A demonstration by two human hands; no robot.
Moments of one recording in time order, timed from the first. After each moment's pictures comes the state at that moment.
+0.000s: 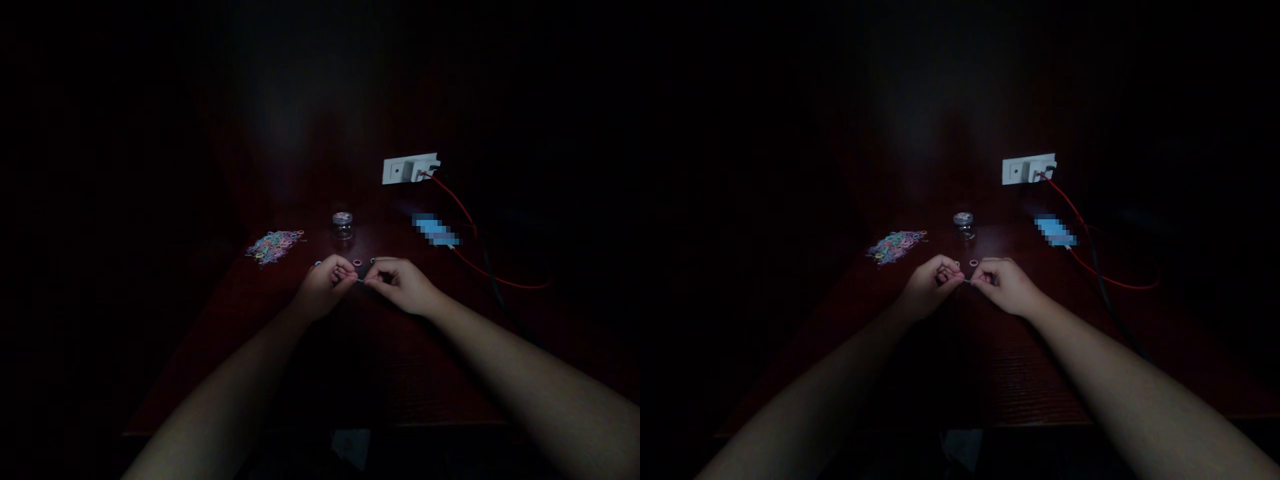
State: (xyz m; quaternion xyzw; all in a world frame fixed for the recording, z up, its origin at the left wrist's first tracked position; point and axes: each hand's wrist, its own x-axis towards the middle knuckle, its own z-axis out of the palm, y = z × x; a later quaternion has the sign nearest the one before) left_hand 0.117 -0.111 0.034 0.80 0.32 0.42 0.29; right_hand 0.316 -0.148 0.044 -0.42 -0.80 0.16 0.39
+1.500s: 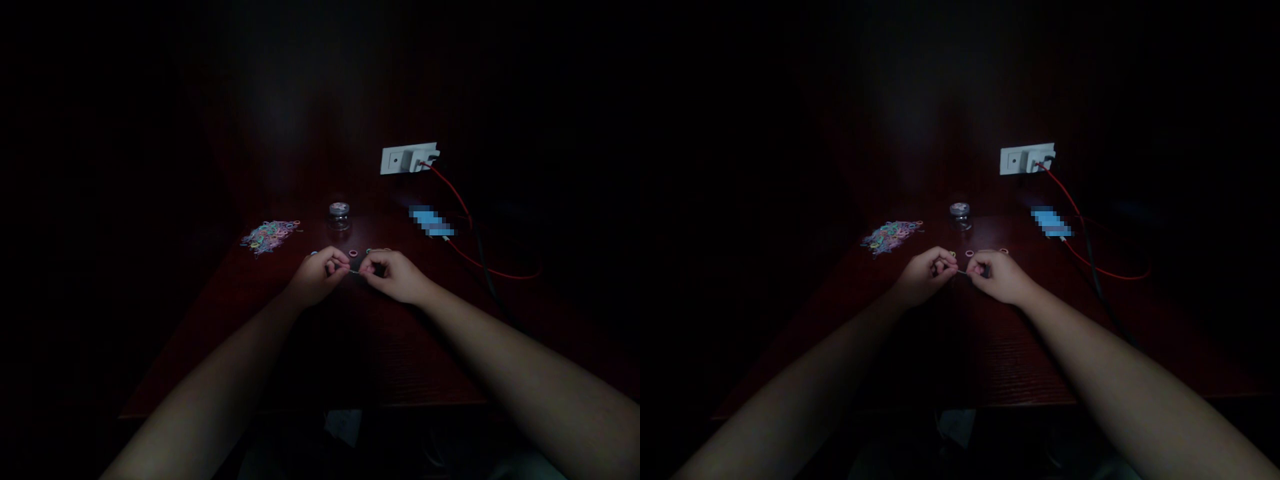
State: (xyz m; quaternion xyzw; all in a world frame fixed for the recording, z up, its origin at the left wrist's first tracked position) left_hand 0.113 -0.104 0.029 0.82 0.32 0.38 0.27; right_hand 0.316 -0.145 0.039 -0.42 -0.81 0.17 0.38
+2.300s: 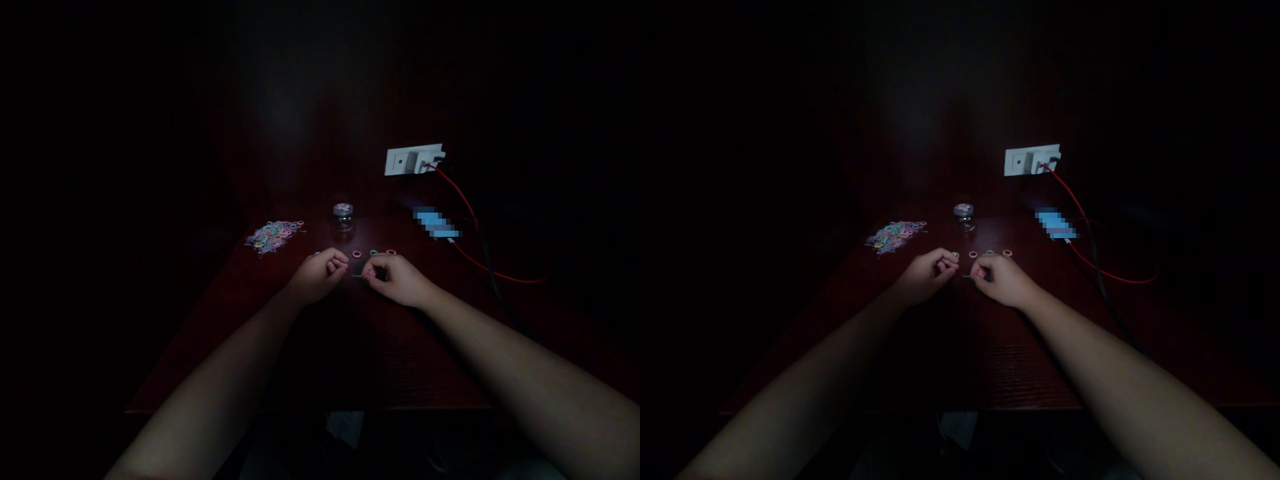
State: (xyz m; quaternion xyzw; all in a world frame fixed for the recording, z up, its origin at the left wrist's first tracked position) left_hand 0.106 -0.095 0.024 0.84 0.32 0.35 0.26; right_hand 0.318 -0.142 0.033 -0.44 -0.81 0.16 0.35
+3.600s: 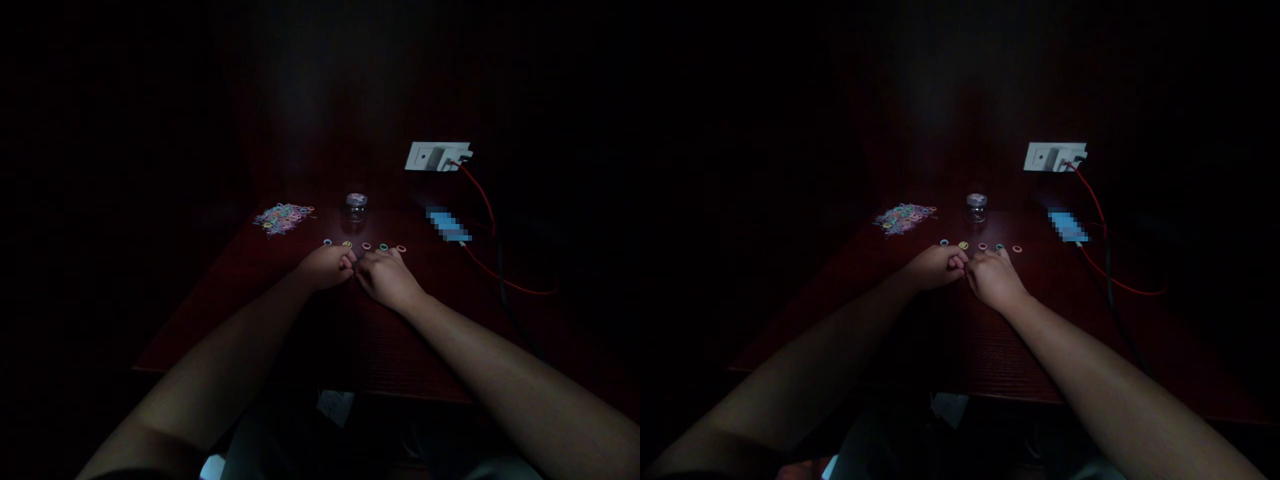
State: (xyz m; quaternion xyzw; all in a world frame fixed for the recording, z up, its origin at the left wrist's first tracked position) left_hand 0.105 -0.091 0.024 0.87 0.37 0.23 0.22; right_hand 0.278 -0.149 0.033 -0.49 -0.85 -0.12 0.14
